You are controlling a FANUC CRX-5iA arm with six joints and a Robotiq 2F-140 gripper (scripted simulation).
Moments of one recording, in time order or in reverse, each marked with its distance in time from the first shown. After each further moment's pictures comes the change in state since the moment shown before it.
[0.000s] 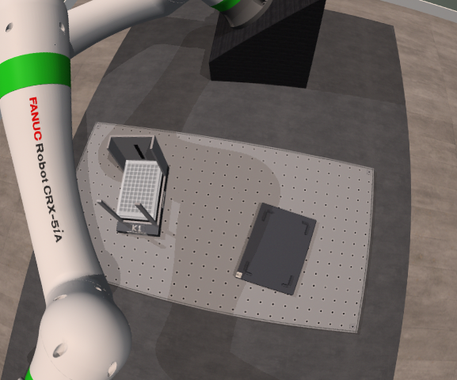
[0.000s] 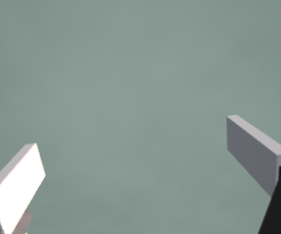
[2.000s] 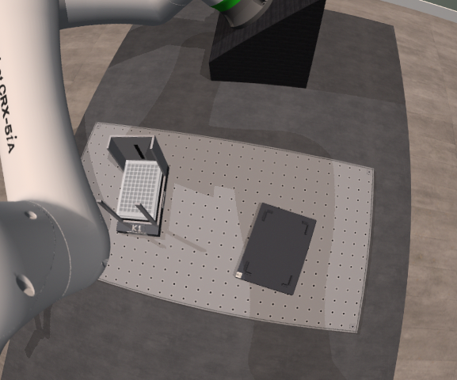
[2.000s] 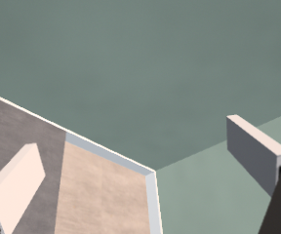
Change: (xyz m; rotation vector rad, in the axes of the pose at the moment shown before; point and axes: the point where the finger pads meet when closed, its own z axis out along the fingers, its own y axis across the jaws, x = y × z) arm -0.110 0.077 -0.073 0.197 -0.308 0.476
